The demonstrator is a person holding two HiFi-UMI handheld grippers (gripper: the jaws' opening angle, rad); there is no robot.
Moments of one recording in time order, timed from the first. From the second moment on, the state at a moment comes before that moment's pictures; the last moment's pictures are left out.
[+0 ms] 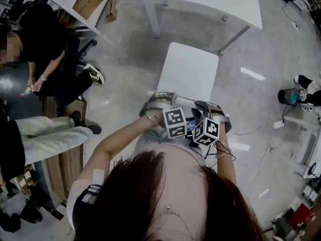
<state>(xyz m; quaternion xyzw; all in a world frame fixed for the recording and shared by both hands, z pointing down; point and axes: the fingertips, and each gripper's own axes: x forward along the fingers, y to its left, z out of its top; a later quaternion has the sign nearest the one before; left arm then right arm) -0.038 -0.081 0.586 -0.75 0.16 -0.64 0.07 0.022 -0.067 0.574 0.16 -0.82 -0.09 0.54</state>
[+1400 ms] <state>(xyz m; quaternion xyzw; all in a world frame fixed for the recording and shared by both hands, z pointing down) -0.016 -0.157 0.591 -0.76 0.13 -0.63 0.08 0.041 -0.143 0.579 0.17 -0.82 -0.07 0.55</state>
